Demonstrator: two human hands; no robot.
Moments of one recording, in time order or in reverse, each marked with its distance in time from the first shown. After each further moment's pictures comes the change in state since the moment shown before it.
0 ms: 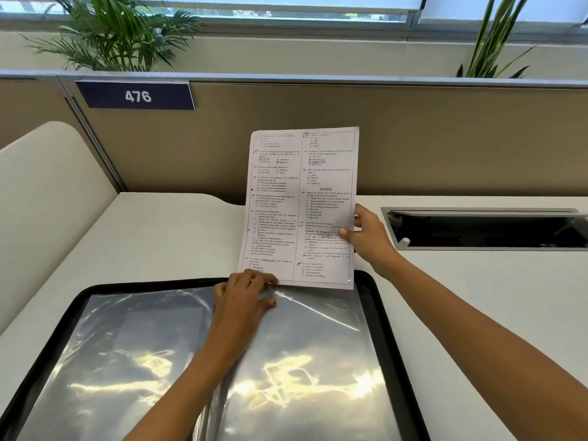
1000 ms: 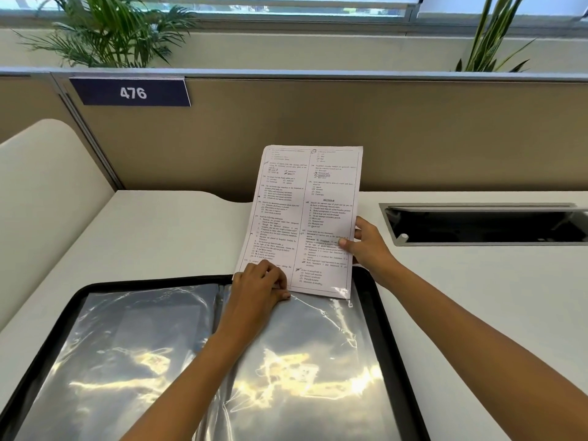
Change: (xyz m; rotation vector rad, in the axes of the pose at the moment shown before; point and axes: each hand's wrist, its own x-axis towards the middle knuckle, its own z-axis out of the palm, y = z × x) left_hand 0.020 0.009 0.014 -0.018 -0.051 0.102; right_hand -0.007 0.023 0.003 0.143 -0.048 0.162
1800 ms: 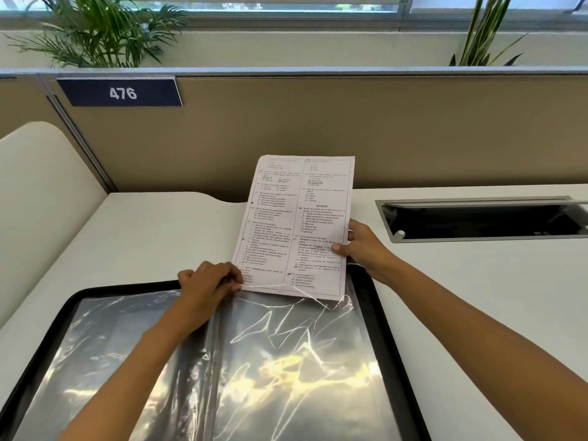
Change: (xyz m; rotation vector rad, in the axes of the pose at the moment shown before) left_hand -0.002 -0.056 -0.051 -0.090 -0.193 -0.146; right_hand 0.002 0.002 -0.003 0.069 -0.167 0.043
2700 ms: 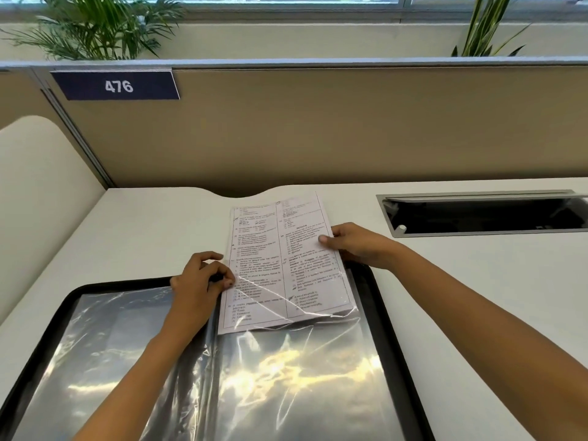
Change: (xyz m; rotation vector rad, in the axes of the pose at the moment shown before) left_hand -0.009 -0.004 0.009 -0.161 0.221 -0.113; right_hand 0.010 -0.005 -0.005 -0.100 -0.376 0.109
